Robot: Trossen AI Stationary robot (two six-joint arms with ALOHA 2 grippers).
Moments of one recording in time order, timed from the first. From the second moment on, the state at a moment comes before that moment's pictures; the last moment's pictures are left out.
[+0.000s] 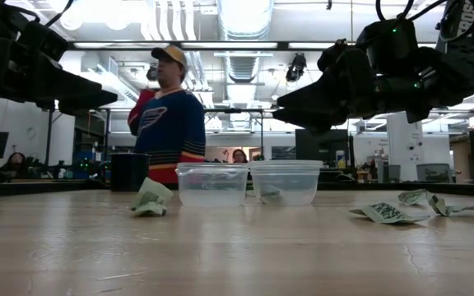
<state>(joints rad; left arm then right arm) 0.08 0.19 0.01 0.04 0.02 0.03 -0.10 1.66 0.38 1.16 -0.14 0.13</state>
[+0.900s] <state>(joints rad) 0.08 0.19 0.01 0.04 0.02 0.03 -0.09 1.20 0.44 0.22 -0.27 0.18</state>
